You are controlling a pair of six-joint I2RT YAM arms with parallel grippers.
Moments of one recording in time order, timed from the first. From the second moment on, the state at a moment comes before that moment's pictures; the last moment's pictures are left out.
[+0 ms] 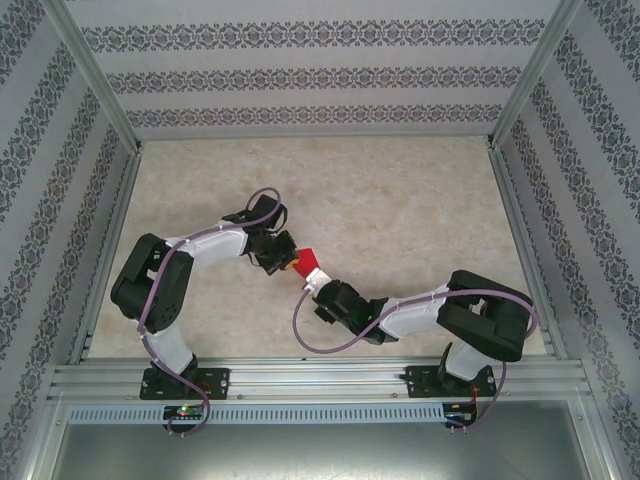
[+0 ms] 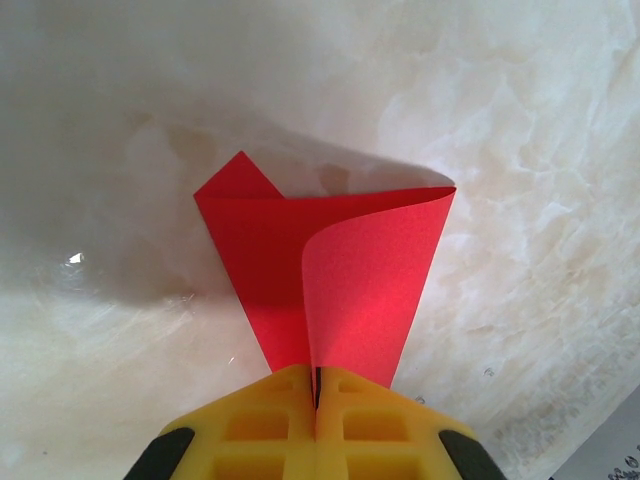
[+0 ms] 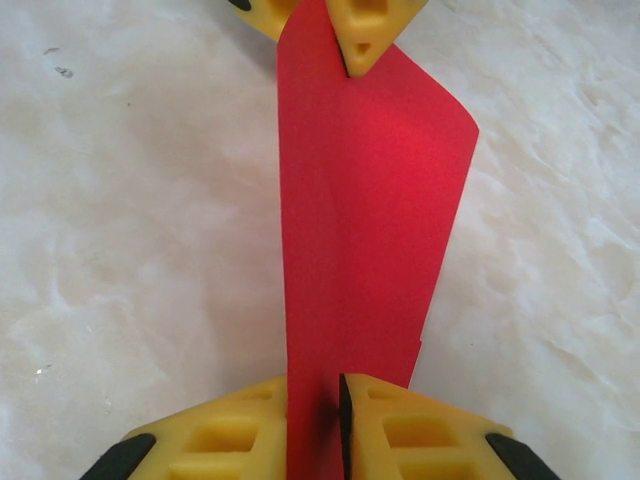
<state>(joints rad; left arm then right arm) -0.46 1.75 1.05 -0.46 0.37 -1.13 1.10 1.60 0.51 0.34 0.40 0.03</state>
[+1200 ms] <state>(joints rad) -0.46 1.47 0.99 -0.58 0.12 -1.04 0.84 1.58 0.51 0.41 -0.04 0.47</state>
